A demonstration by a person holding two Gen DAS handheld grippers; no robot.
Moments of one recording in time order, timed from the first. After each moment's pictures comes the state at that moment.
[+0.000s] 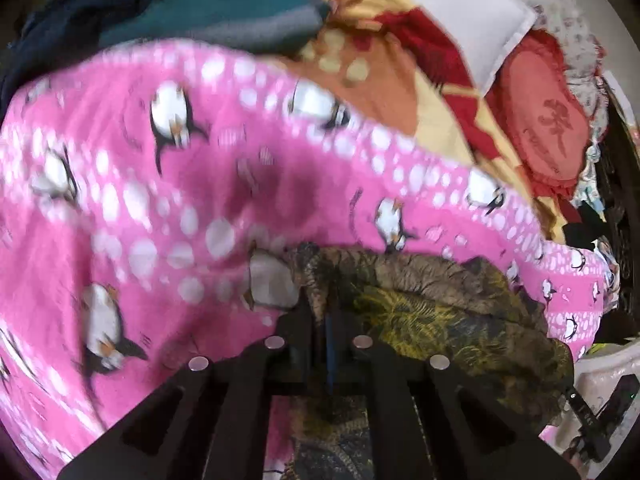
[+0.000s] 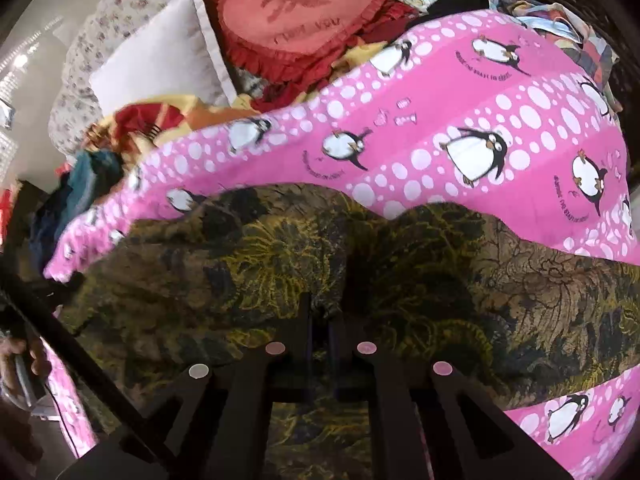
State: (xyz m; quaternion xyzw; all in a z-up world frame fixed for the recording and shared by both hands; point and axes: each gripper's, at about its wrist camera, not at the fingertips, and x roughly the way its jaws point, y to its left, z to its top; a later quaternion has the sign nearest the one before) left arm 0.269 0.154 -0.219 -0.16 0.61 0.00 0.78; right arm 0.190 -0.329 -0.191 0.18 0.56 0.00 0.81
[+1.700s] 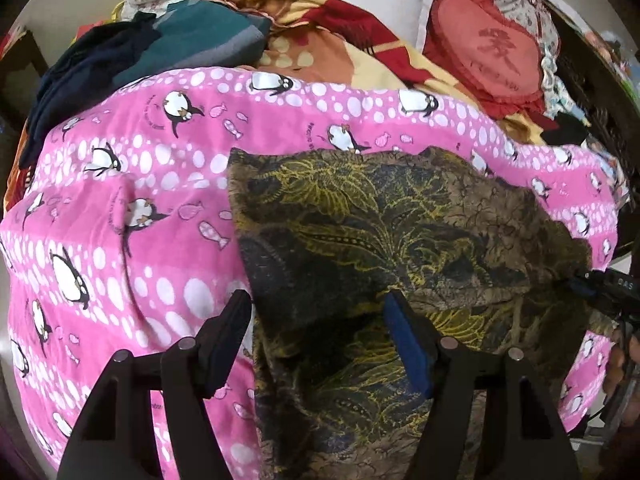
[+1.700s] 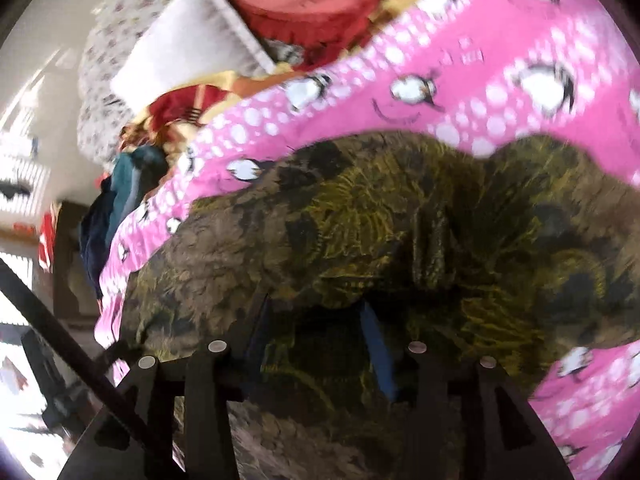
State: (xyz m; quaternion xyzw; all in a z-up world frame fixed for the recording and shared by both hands) left arm 0.171 0.105 -0.188 -0.04 0.60 -0.03 0.80; right arm 0.192 -0.295 -0.219 0.29 0.59 0.05 0.75
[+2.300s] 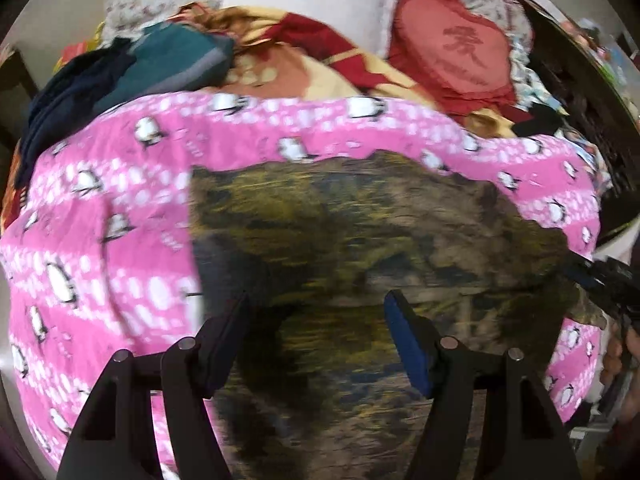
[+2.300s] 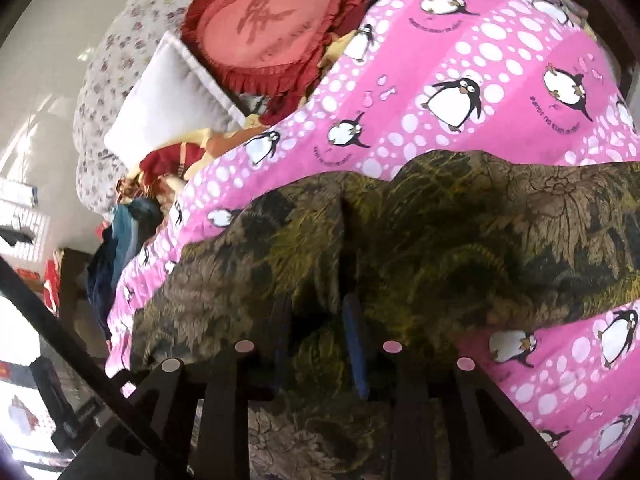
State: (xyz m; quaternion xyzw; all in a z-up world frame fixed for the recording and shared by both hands) left arm 0.161 0.057 -0.159 -0.03 0.58 -0.06 0.81; right arm 0.170 -0.352 -0.192 0.33 0.54 0.01 0.77
